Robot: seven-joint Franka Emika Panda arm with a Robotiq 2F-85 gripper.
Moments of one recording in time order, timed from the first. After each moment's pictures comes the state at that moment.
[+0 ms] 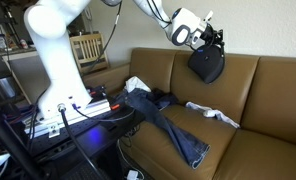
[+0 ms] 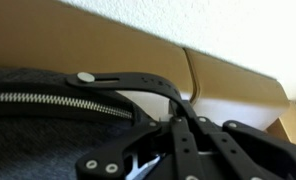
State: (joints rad) arm -0.10 0.92 -0.34 -1.57 0.56 3.45 2.25
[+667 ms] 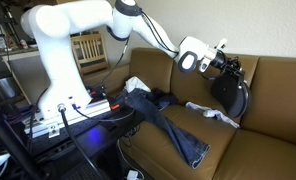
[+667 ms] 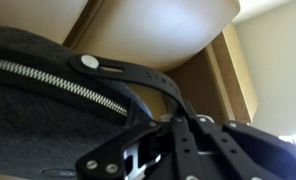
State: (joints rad) arm 0.07 1.42 -0.82 -1.47 0.95 3.38 2.34
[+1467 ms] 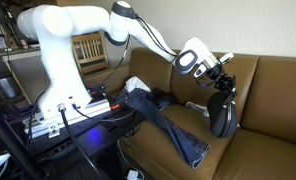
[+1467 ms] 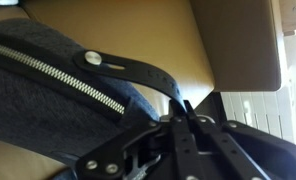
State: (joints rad) arm 0.21 1.50 -1.00 -1.61 0.93 2.91 2.60
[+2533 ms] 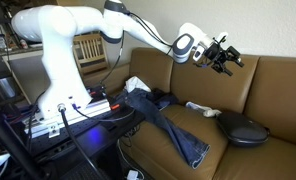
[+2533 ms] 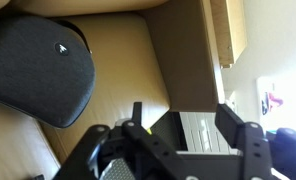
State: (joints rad) arm 0.38 1.49 -1.17 -1.71 0.88 2.91 2.60
